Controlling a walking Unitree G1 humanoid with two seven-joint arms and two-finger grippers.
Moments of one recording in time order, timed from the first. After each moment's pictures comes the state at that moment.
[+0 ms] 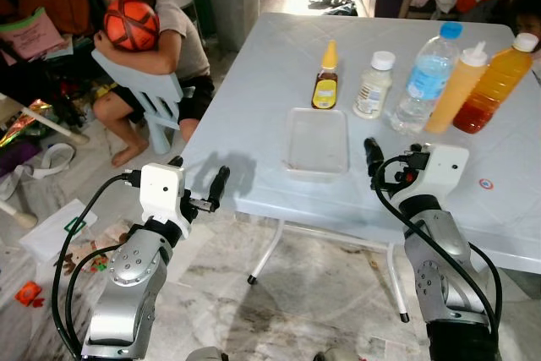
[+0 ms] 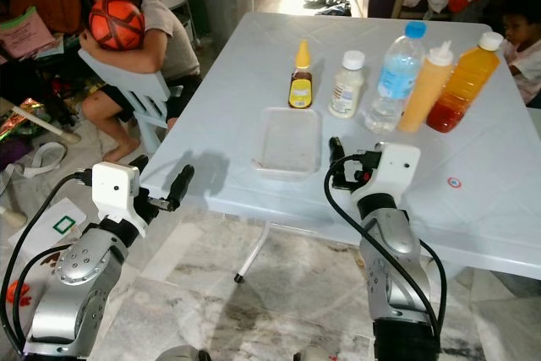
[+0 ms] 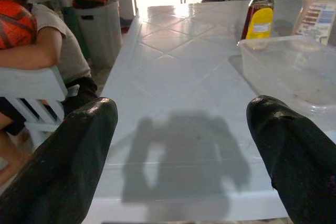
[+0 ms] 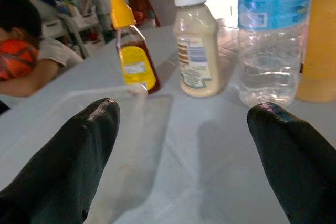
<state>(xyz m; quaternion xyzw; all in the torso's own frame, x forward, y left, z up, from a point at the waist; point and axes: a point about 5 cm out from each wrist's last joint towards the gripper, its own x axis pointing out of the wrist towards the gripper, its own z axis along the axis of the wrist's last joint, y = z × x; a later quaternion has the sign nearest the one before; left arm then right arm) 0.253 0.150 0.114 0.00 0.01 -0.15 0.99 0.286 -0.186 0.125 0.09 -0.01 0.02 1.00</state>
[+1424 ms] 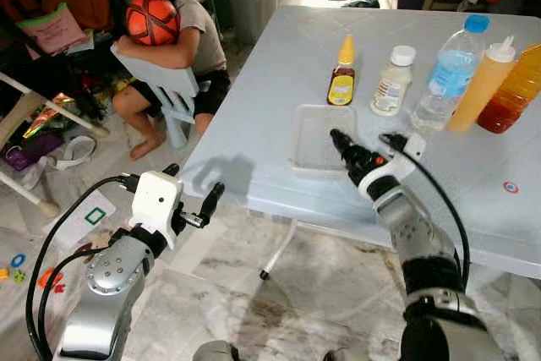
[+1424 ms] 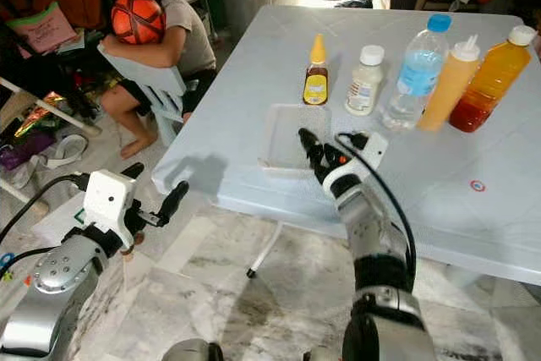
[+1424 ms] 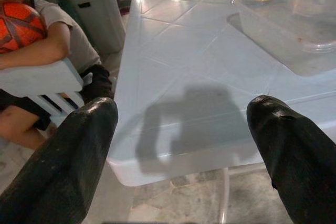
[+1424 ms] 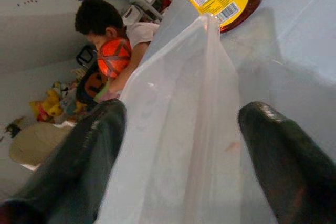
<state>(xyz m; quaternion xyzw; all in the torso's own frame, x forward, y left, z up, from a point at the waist) 0.240 0.166 0.116 0.09 0.04 -0.19 0.98 0.342 -0.164 0.099 0.36 0.08 0.12 0.92</state>
